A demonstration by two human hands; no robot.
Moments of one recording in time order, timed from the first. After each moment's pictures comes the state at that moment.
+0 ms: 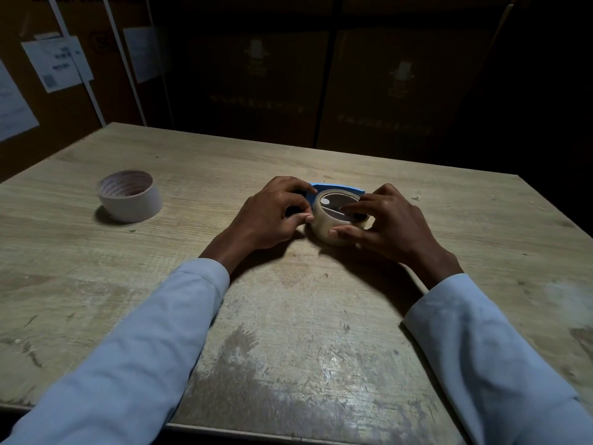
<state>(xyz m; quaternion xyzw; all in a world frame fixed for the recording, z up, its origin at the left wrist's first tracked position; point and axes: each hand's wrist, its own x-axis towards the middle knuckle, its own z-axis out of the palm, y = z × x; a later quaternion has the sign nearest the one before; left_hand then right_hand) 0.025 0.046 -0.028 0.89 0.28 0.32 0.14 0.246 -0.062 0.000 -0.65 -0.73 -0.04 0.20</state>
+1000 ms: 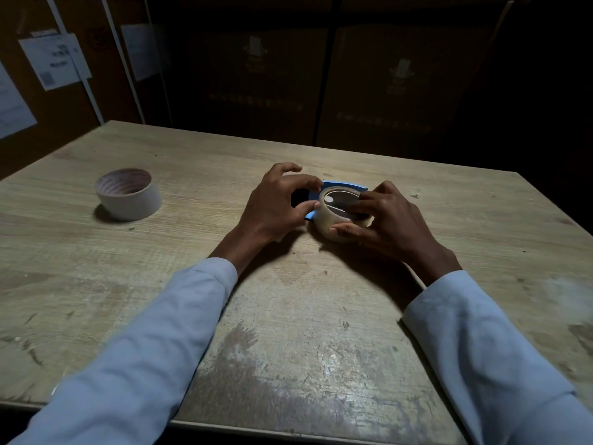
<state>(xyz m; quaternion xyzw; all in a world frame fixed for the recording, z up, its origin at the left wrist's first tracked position) 0.043 0.045 -0.027 0.83 0.34 0.41 0.17 0.246 -0.060 0.000 -0.65 -0.74 -0.05 0.18</state>
